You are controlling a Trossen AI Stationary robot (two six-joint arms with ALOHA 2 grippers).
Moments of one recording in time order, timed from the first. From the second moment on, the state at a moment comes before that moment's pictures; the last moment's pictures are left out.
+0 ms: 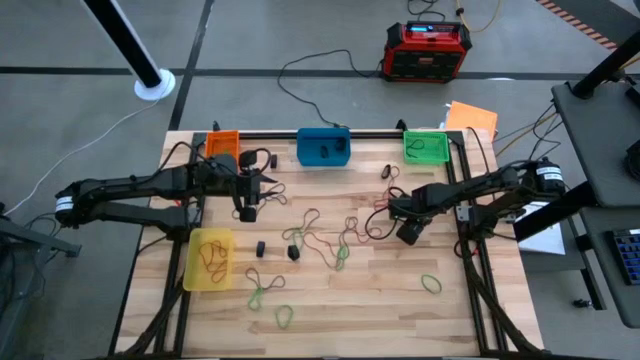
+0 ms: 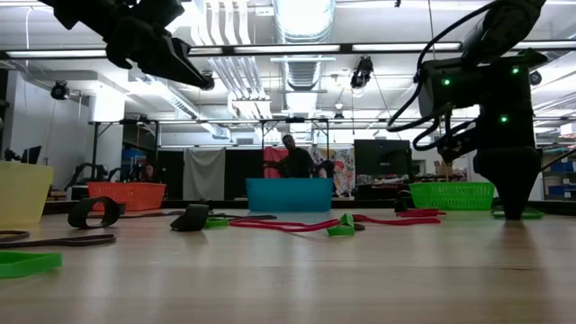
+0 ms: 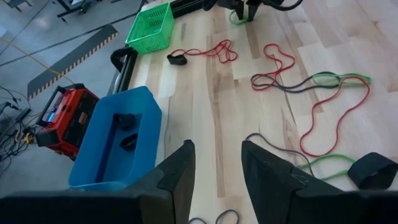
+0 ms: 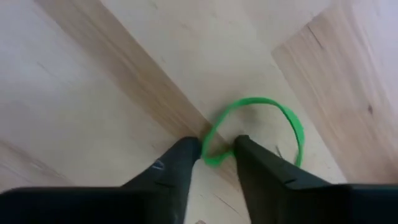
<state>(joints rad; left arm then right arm) 0.22 0.91 0.71 -0.33 -0.03 0.41 -0.10 1.48 0.62 -0.80 0.12 0.59</state>
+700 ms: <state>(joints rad) 0.22 0.93 0.71 -0.28 0.17 0.37 -0.10 1.27 0.65 -0.49 0.14 0.49</state>
